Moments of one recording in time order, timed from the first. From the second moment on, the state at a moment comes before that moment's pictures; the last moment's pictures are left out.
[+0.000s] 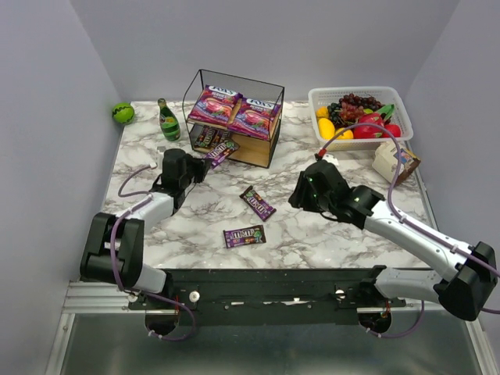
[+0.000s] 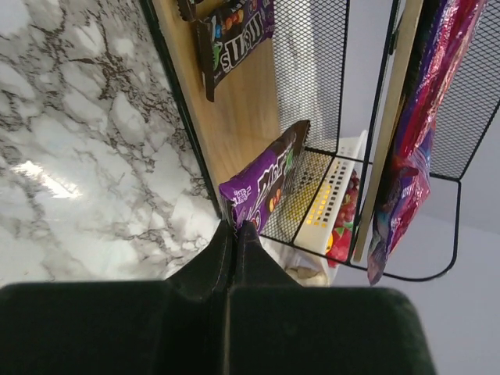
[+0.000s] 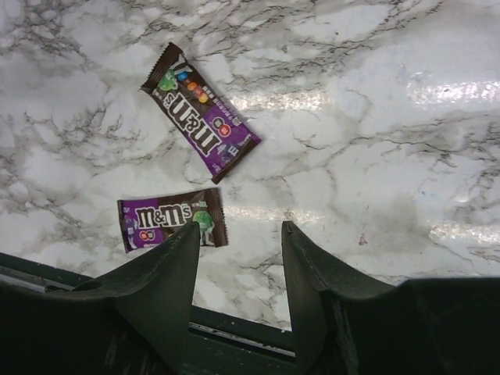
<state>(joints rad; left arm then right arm) -0.18 1.41 0.66 0.31 0.06 -1.40 0.78 1.18 0.96 -0.57 0.24 0.79</state>
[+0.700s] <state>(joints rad) -0.43 1.90 0.96 0.50 -0.34 -1.81 0.72 0.92 0.90 -0.77 0.35 0.80</state>
